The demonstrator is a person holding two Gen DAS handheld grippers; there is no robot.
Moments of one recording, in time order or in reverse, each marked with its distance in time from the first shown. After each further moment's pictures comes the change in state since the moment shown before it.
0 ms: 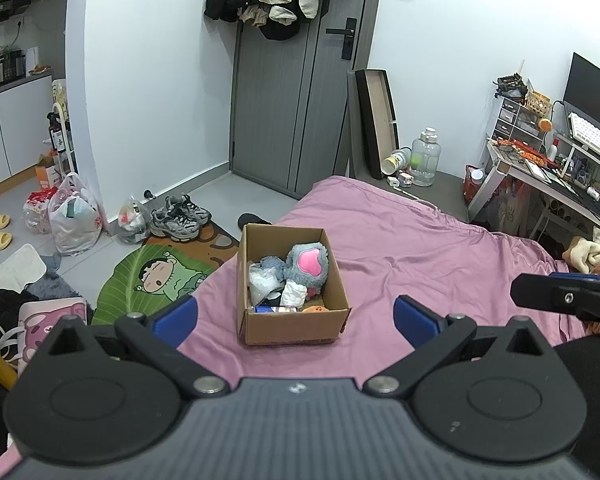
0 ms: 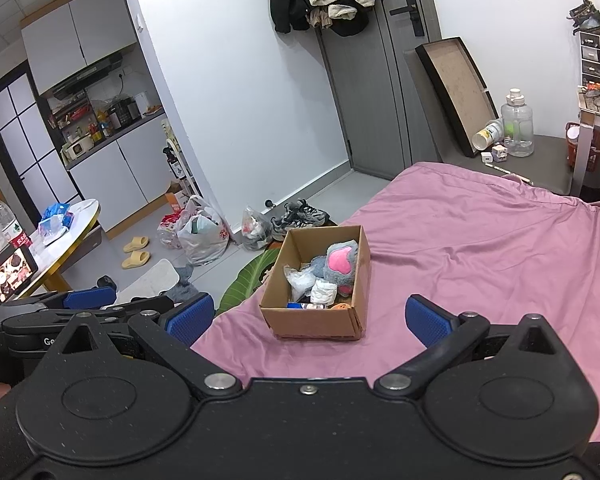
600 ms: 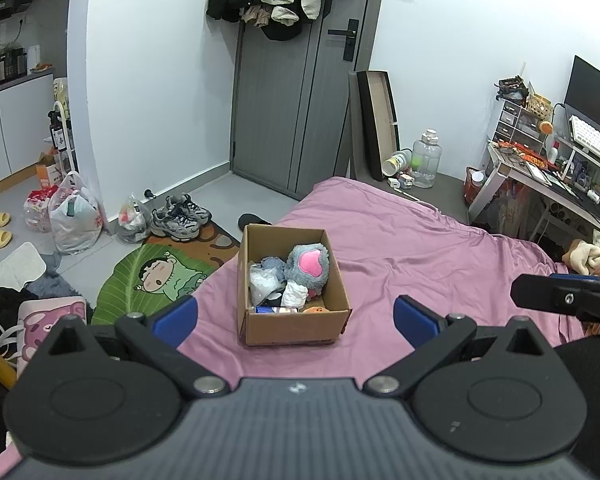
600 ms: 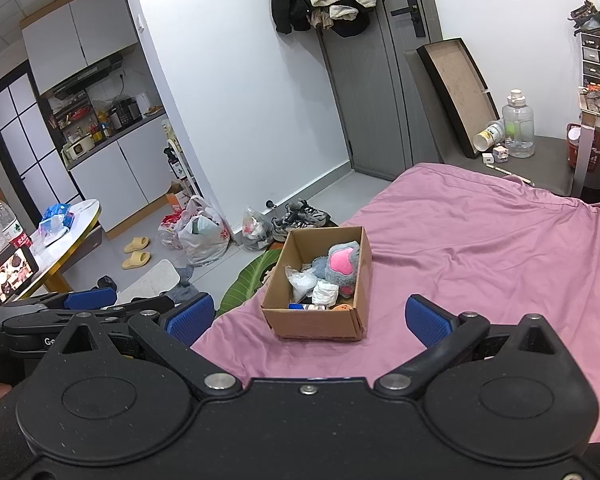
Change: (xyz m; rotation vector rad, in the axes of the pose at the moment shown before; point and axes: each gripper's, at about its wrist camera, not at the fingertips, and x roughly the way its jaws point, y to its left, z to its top) left arm 0.001 0.001 0.001 -0.004 0.001 -0.003; right arm 0.000 0.001 0.000 0.001 0.001 0.002
